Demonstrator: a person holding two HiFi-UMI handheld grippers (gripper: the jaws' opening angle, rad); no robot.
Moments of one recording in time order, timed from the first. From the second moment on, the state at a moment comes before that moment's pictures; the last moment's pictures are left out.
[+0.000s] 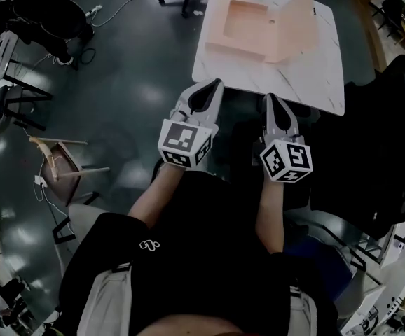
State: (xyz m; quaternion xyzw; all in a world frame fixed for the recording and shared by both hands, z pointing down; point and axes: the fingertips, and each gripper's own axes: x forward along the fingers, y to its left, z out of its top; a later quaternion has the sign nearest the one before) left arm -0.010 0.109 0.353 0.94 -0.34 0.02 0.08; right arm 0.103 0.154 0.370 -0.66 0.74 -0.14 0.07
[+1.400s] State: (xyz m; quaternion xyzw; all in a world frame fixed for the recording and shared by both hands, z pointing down) left arm 0.108 -0.115 0.406 0.95 -0.24 0.12 0.14; right arm 0.264 -0.027 0.340 -0.78 0.62 -0.09 0.03
